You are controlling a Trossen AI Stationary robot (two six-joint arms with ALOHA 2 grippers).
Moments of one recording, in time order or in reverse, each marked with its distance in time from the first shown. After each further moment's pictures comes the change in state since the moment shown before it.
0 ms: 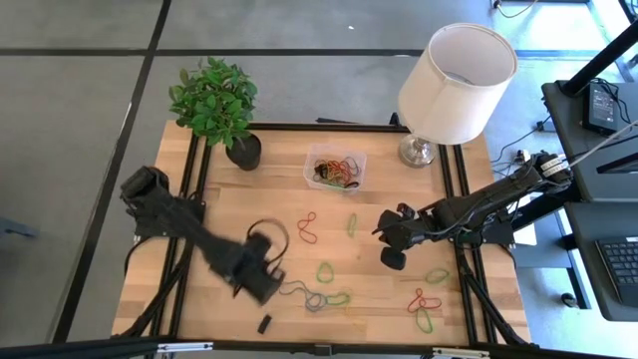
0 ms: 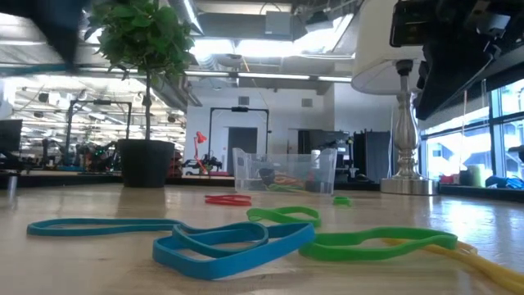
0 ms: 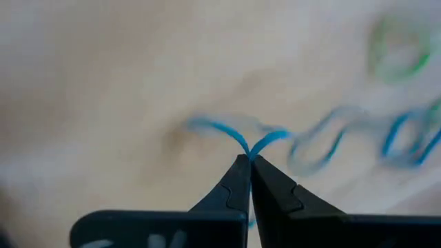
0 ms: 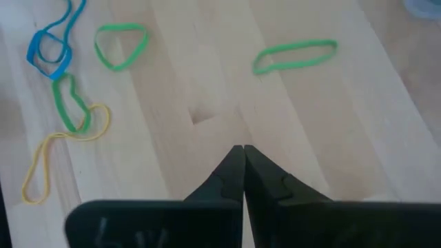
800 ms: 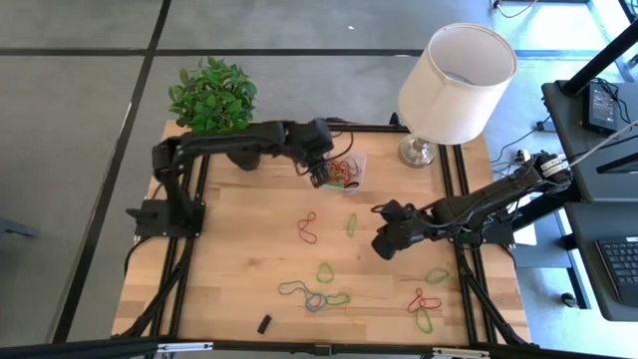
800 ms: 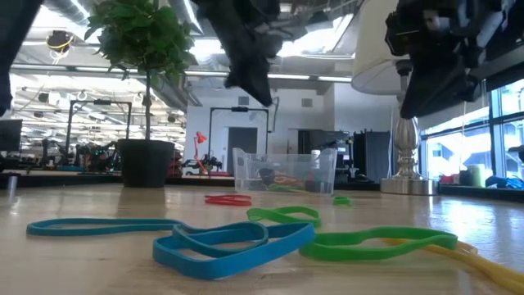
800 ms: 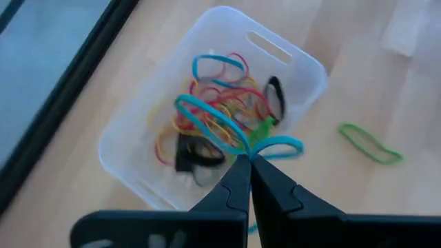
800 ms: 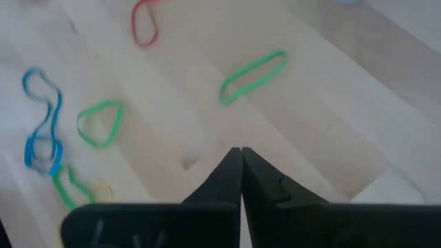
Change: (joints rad) left arm 0.912 0.114 0.233 0.404 0.229 1.563; right arm -0.009 0.001 0.000 0.000 0.126 0.349
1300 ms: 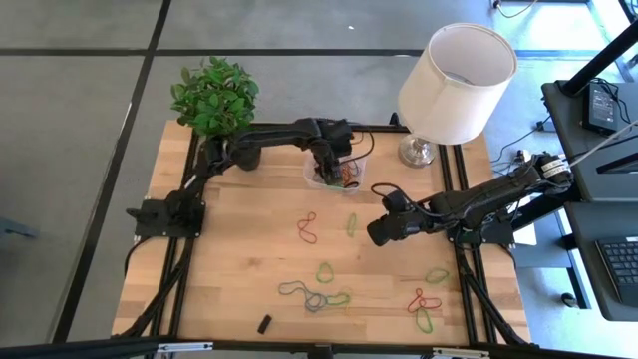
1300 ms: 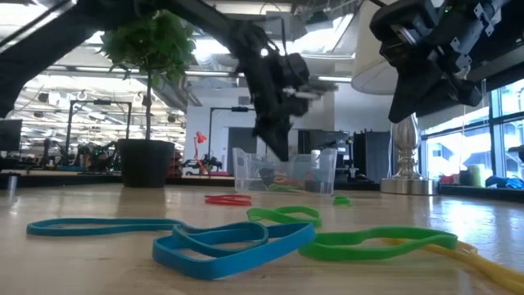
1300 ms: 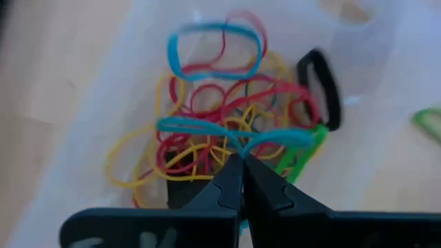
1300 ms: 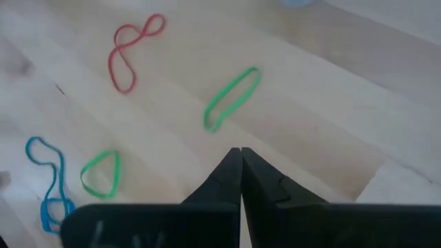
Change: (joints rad) left arm 0.092 0.423 0.310 -0.113 0.135 0.221; right arm -0.076 0.000 0.000 -0.003 0.007 0.188
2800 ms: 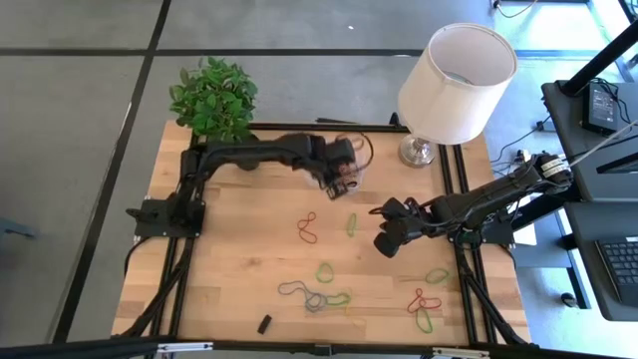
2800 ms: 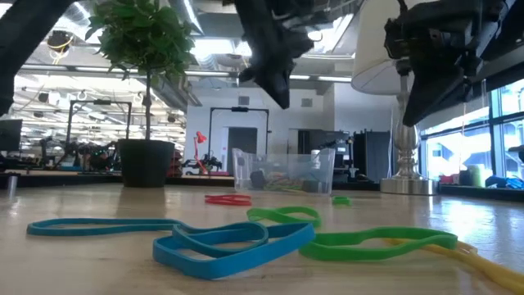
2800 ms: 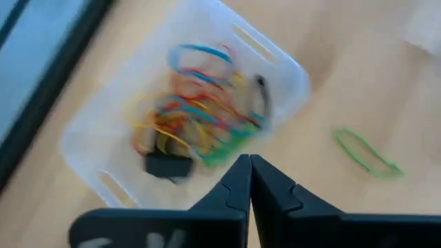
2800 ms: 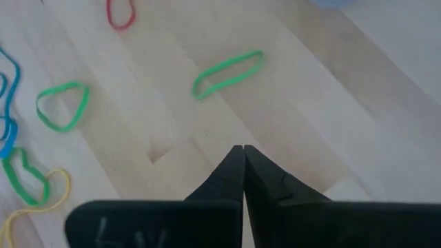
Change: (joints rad) left arm -0.211 -0.204 0.001 -0.116 -0.282 -0.365; right arm 0.040 0.000 0.000 -0.061 -0.003 -0.314
